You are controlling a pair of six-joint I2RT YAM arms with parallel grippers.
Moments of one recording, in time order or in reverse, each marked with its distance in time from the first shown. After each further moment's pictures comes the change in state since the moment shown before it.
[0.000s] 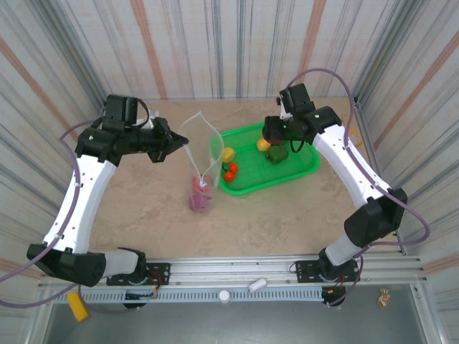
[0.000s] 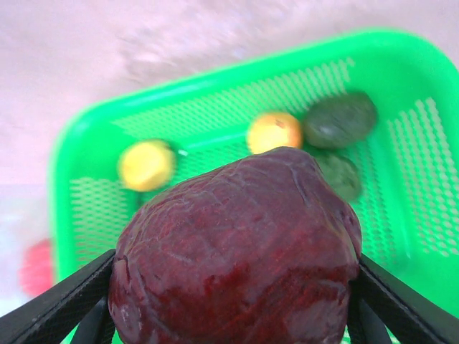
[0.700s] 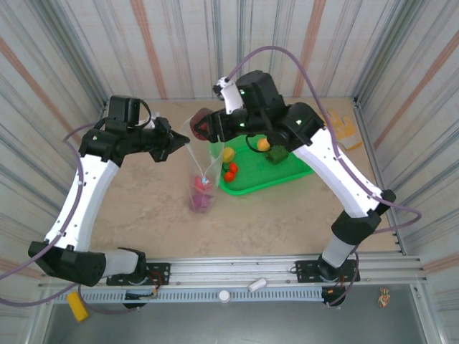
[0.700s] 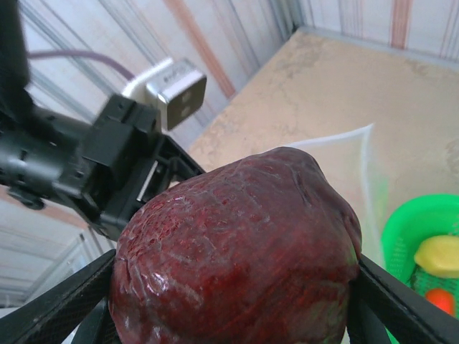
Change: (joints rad) left arm -0.001 0.002 -0.041 0.066 -0.001 -0.055; right arm 0.400 0.129 0.479 -0.014 -0.219 -0.002
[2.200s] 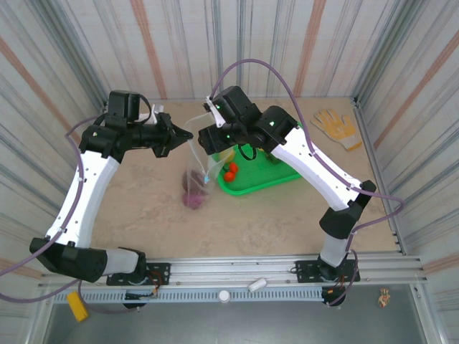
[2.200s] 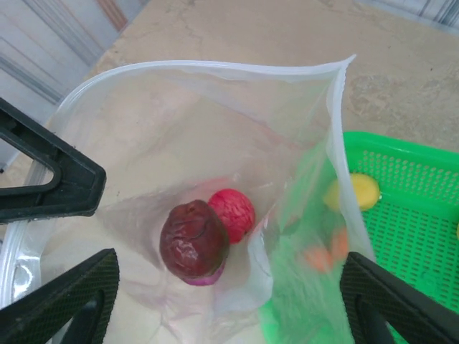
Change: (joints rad) left arm 0.000 0.030 0.047 0.011 0.071 0.073; right arm 0.051 0.092 -0.001 -0.137 0.259 -0.055
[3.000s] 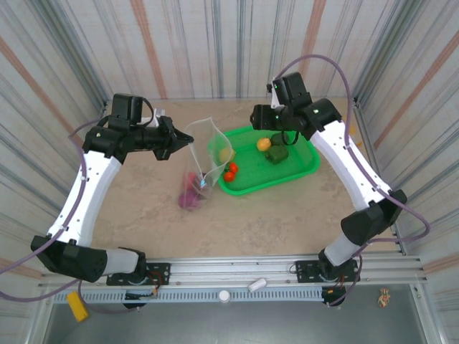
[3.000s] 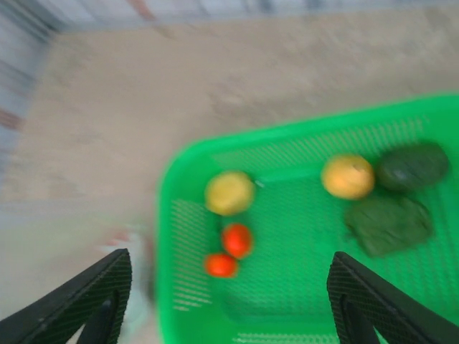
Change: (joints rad) left arm -0.006 0.000 -0.043 0.006 -0.003 0.000; right arm -0.414 -0.171 -0.361 0.114 -0.069 0.114
